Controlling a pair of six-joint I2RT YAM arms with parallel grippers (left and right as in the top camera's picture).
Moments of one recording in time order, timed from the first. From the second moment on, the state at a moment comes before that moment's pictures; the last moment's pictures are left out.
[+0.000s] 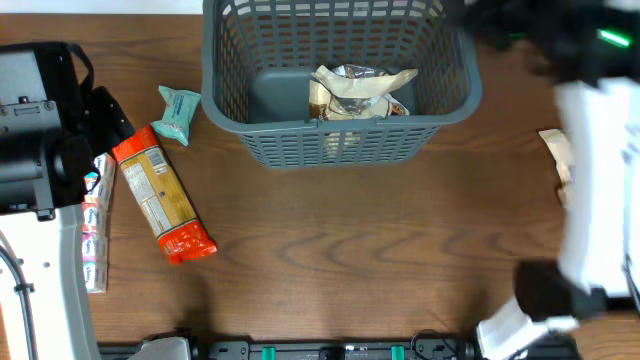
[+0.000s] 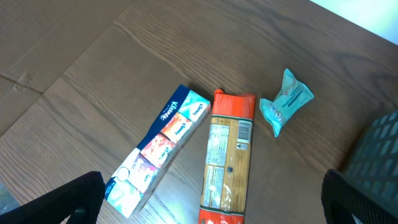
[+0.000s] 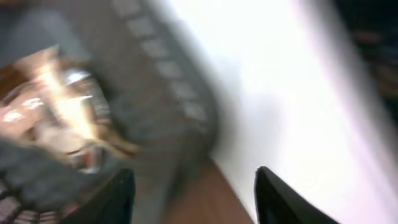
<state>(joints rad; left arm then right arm) 0.12 1.35 1.76 -1.34 -0.37 -0.38 0.03 1.79 2.33 -1.09 -0.21 -0.87</state>
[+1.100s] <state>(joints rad) 0.12 1.35 1.76 -1.31 -0.37 -0.38 -0.71 2.27 2.28 -1.52 -0.01 -0.28</state>
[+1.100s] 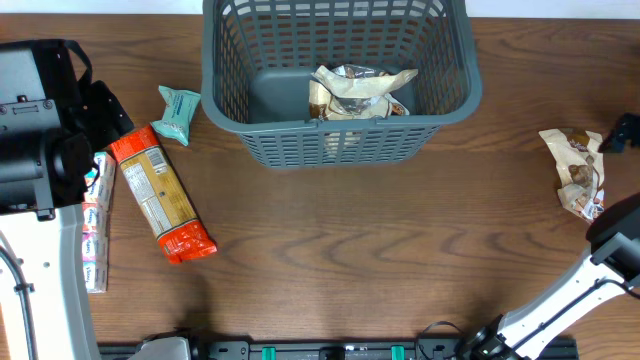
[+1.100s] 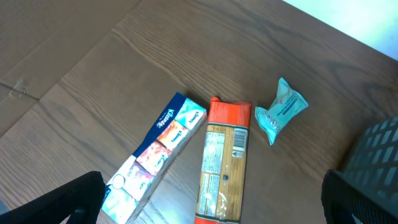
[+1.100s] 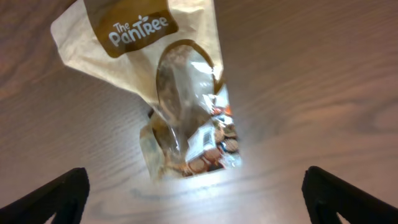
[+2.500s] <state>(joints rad) 0.12 1.35 1.76 -1.28 -0.37 -0.38 -0.65 2.29 1.81 -1.12 -0.14 -0.58</state>
